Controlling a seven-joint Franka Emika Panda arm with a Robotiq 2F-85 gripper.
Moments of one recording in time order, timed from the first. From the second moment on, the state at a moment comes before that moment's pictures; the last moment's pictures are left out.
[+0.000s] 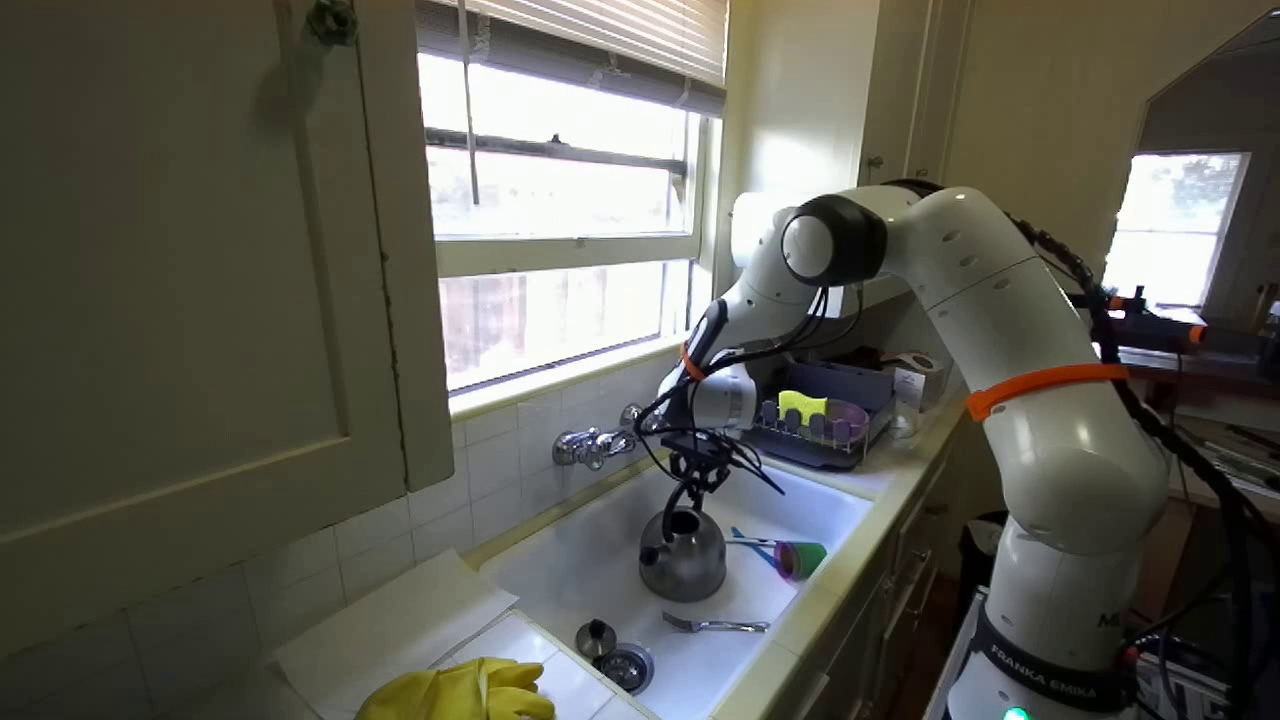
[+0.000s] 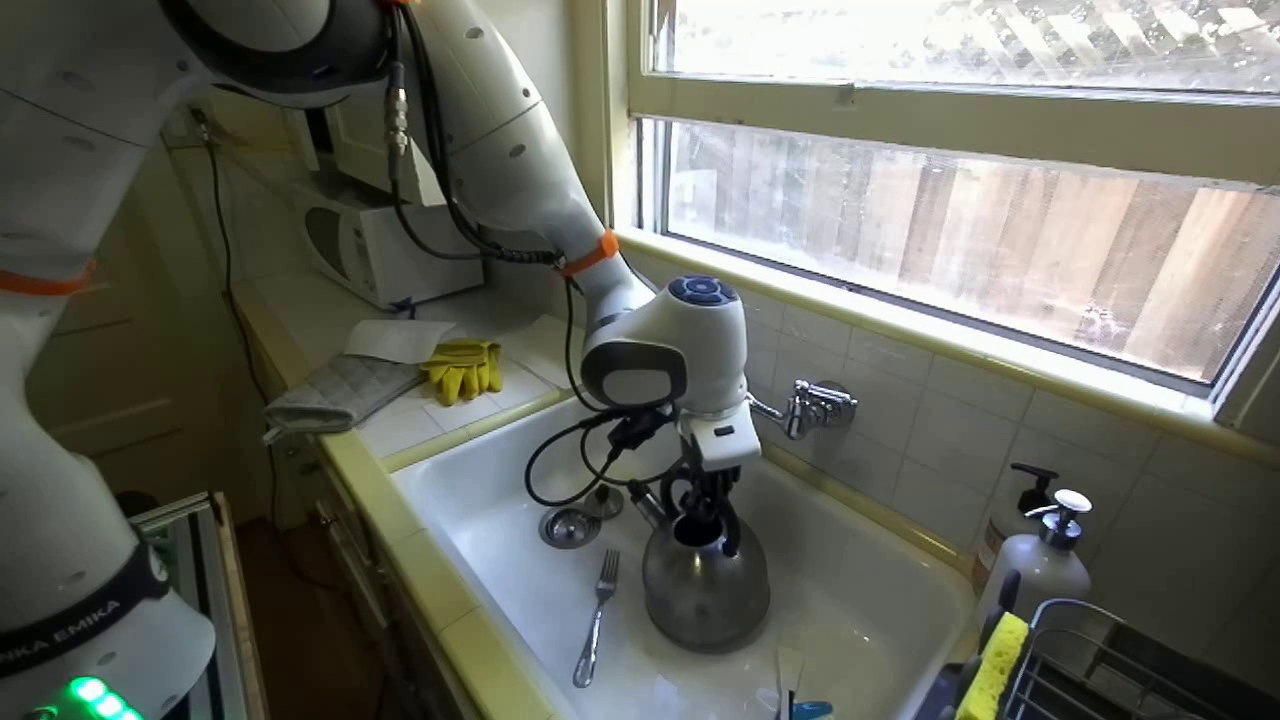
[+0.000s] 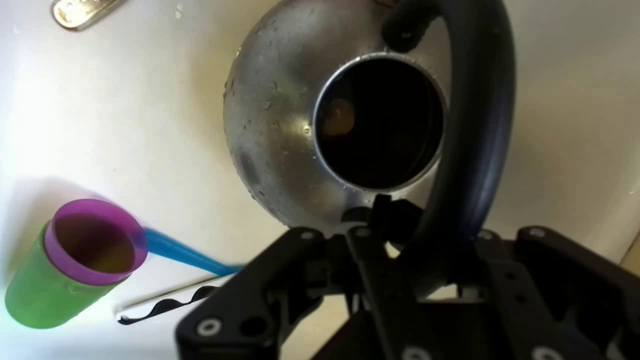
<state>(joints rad) -0.07 0.64 -0.21 -2.03 0.48 2.80 0.60</state>
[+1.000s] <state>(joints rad) 0.08 0.60 -0.35 -2.10 0.24 2.80 0.73</state>
